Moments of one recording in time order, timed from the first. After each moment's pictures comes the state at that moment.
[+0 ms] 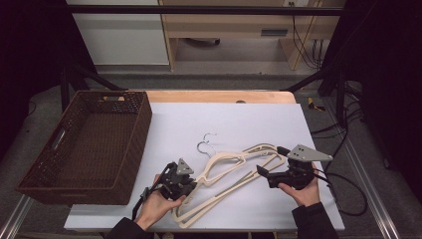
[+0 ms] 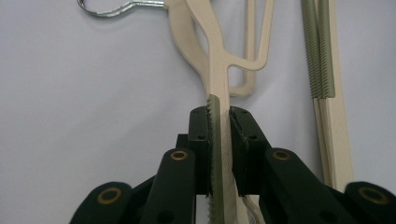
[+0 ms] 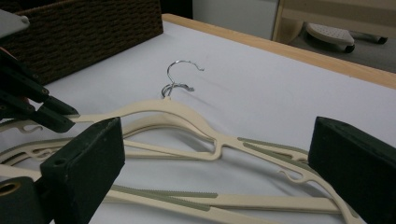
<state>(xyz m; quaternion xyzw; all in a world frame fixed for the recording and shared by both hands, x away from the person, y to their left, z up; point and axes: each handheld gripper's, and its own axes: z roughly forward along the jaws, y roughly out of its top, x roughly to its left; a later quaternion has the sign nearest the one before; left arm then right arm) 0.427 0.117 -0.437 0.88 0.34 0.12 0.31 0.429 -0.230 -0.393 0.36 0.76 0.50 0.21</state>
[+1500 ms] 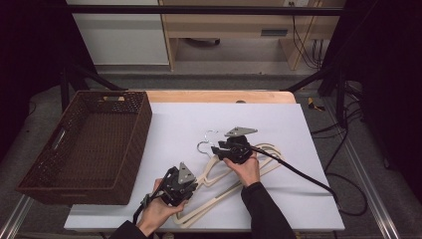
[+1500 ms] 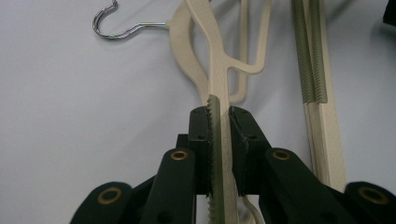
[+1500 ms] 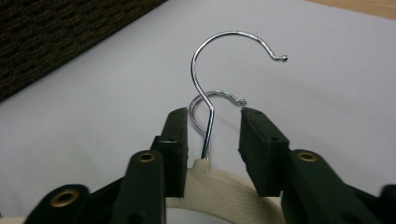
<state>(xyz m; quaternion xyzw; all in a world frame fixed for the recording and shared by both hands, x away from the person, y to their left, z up) 0.410 0.112 -0.432 0.88 0.33 0.16 0.32 0.523 -0.100 -0.436 0.39 0.79 0.44 0.13</state>
